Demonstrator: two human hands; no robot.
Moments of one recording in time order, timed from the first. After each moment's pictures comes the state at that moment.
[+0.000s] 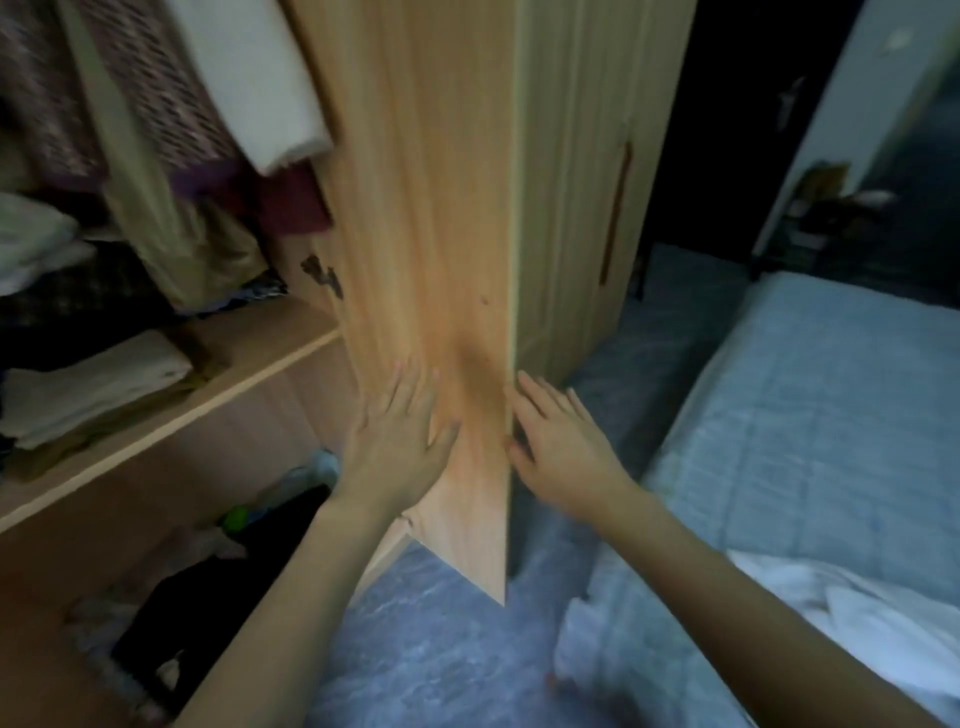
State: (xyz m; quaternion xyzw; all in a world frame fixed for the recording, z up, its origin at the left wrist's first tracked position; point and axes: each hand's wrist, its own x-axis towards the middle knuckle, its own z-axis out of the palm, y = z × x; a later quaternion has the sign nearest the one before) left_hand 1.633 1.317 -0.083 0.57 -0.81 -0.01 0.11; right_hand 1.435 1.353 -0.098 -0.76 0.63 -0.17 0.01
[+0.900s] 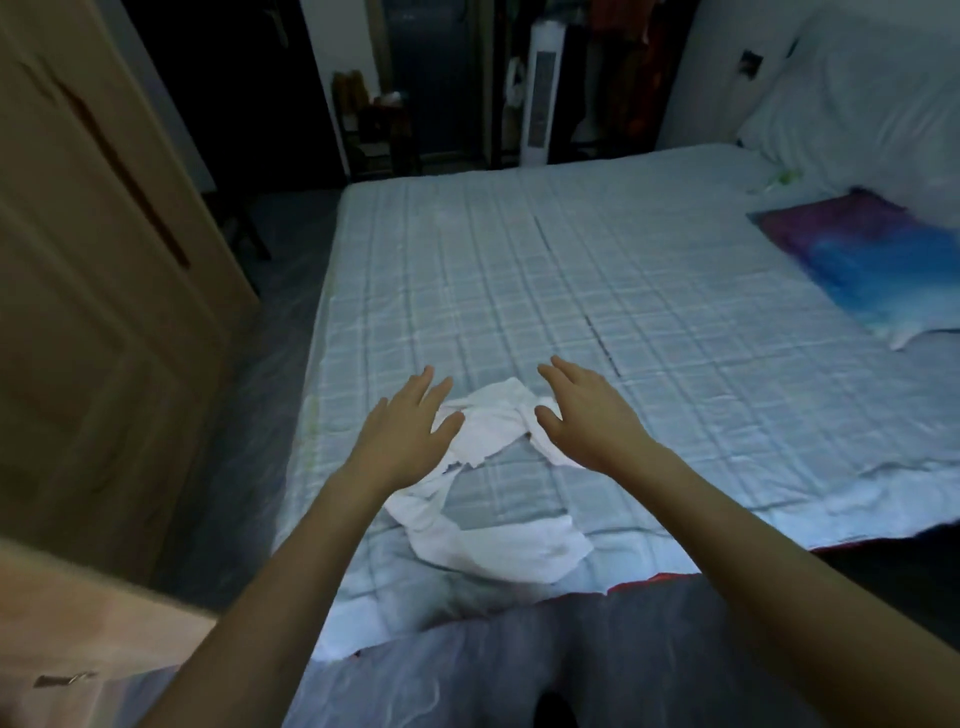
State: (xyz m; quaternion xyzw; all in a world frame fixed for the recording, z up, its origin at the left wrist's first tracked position) left_hand 1.200 1.532 -0.174 0.16 -0.97 -0.18 -0.03; right_hand 1.078 1.733 -0.159 -0.37 0.92 -0.13 0.04
